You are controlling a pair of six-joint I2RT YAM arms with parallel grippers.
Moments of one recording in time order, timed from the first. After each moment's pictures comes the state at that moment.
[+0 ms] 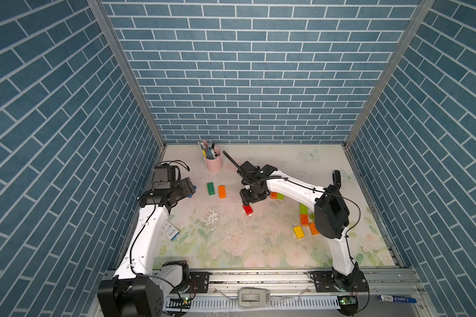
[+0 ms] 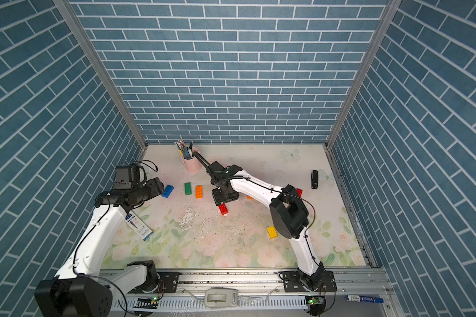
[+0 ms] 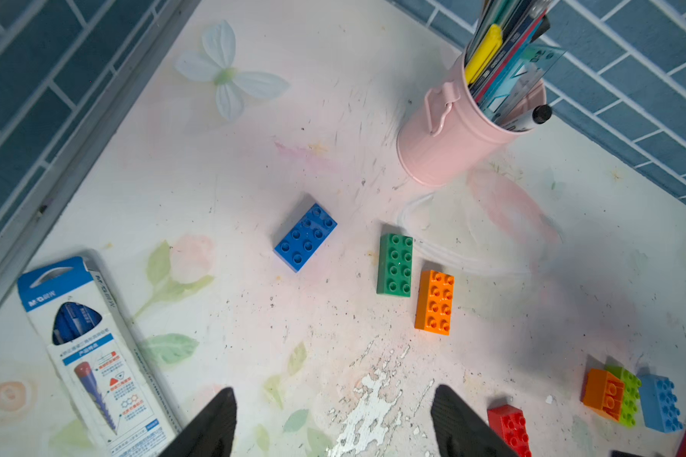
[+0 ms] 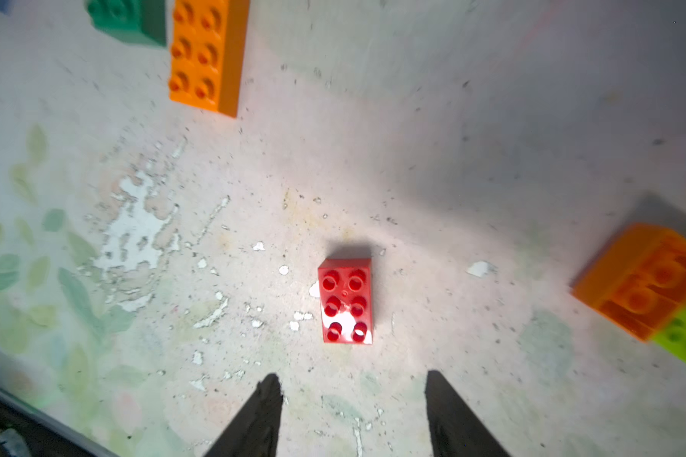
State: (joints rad) left arm 0.08 1.12 0.98 -0.75 0.06 -0.40; right arm 0.88 1.97 1.70 -0.95 -0.06 0.44
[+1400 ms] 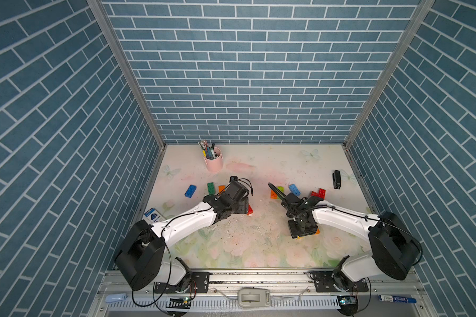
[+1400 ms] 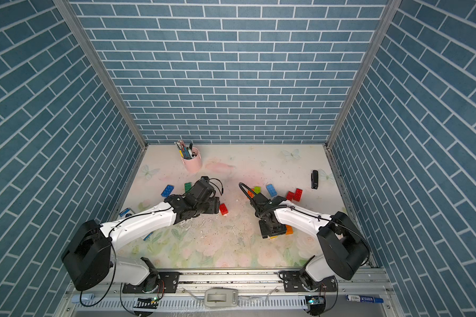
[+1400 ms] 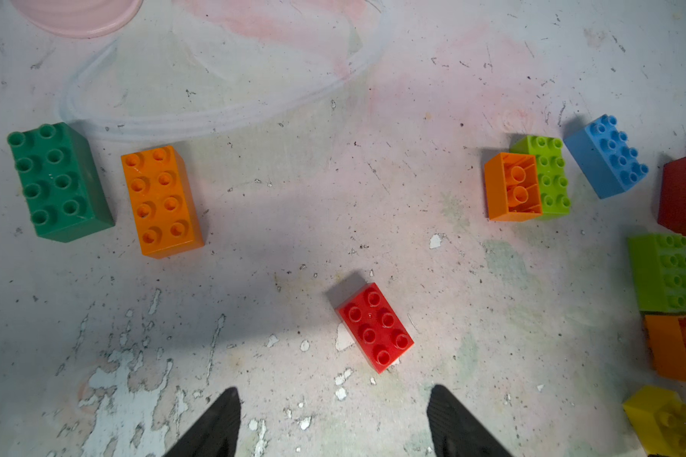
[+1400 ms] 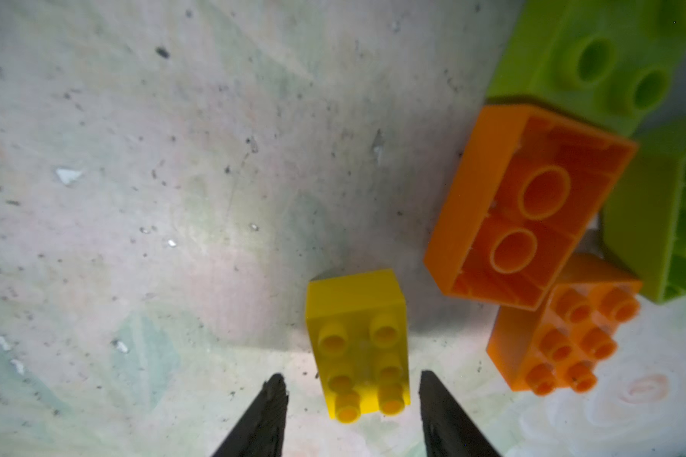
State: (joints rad) left arm -0.74 1.41 0.88 -0.42 -0.20 -0.58; right arm 0.78 1.49 0.83 -0.92 0.06 0.53
